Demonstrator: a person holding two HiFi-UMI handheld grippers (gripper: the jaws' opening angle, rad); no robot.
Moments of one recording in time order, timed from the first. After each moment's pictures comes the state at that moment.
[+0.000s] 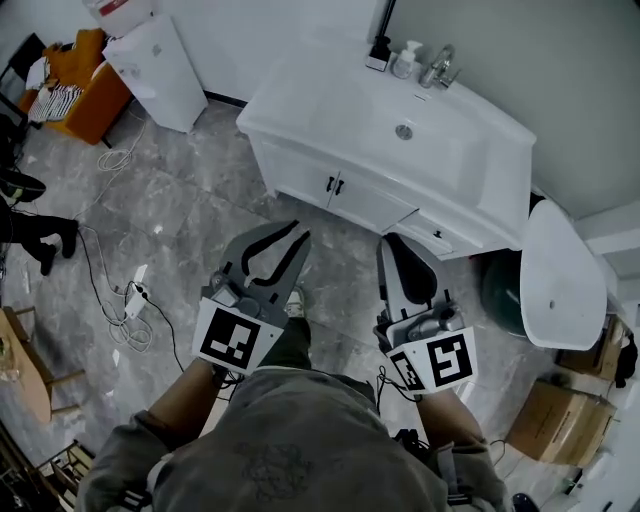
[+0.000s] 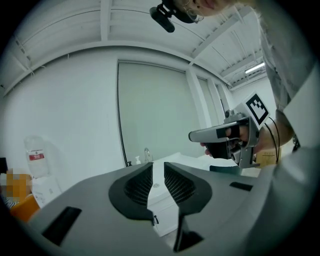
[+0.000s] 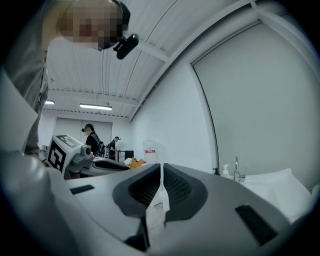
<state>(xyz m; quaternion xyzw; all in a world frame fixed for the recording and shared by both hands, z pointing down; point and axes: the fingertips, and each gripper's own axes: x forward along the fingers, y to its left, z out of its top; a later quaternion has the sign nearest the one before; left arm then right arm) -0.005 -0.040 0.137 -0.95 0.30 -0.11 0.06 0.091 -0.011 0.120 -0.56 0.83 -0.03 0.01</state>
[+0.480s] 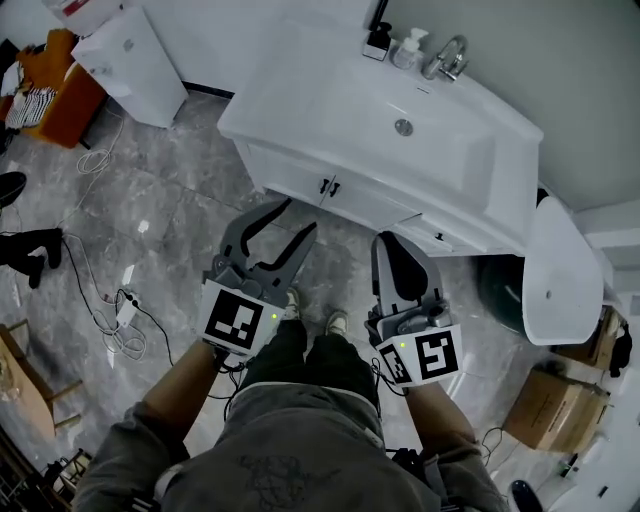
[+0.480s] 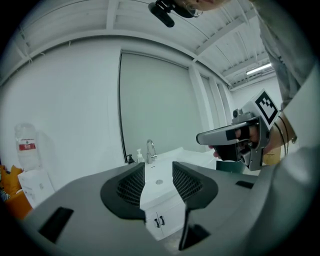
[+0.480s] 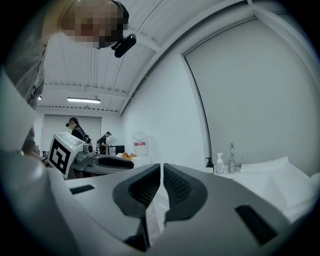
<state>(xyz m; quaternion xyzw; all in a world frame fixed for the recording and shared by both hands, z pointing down) 0.010 -0.142 0.201 -0.95 0.28 -0.12 0.05 0.101 -0.094 0.188 -0.60 0.80 -0.06 0.00</state>
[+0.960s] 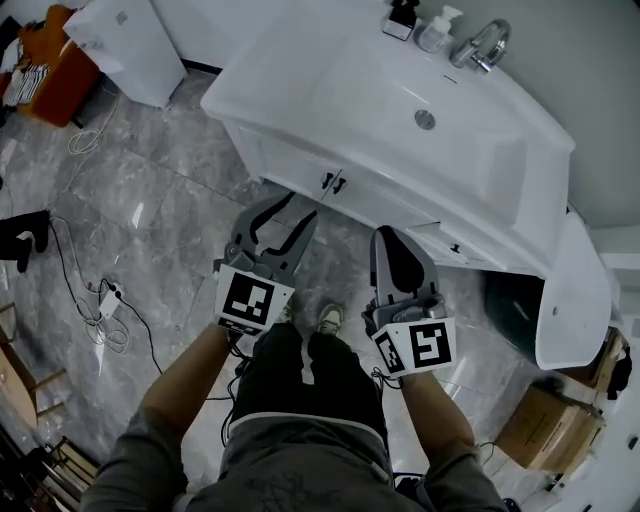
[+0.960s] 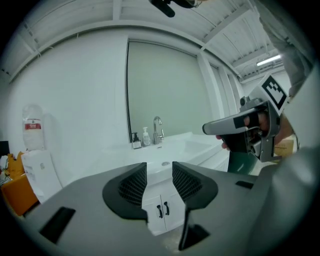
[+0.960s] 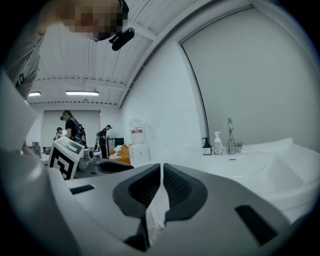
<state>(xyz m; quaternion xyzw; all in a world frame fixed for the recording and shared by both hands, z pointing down) 0.035 -0.197 0.360 -0.93 0.33 -0.14 0.03 0.129 -0.143 0.325 -0.60 0.80 -0.08 -0.03</state>
